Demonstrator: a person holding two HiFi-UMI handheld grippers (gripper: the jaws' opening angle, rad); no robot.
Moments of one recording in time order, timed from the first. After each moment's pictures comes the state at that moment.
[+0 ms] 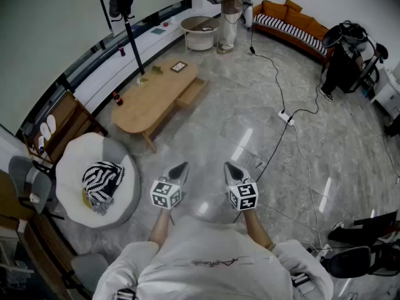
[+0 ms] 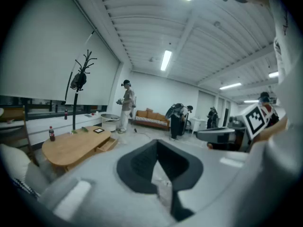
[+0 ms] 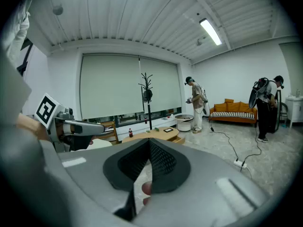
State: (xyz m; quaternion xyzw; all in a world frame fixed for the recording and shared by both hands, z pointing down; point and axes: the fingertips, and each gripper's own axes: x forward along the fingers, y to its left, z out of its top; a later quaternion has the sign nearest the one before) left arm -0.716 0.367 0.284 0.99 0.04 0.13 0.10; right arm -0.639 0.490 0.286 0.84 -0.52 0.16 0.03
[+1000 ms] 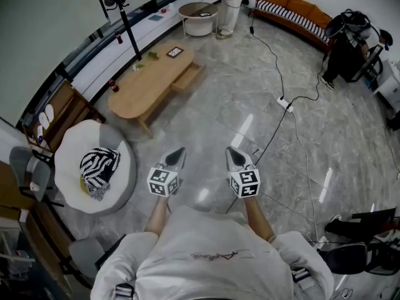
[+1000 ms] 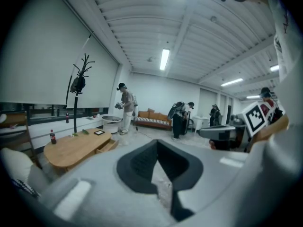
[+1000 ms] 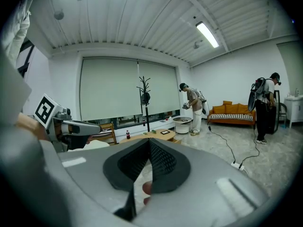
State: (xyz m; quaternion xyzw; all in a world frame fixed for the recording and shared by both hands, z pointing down) left arm -0.690 0.427 0.284 0.99 0.02 0.13 0.08; right arm -0.600 0.560 0.287 0.84 -0.52 0.14 0.02
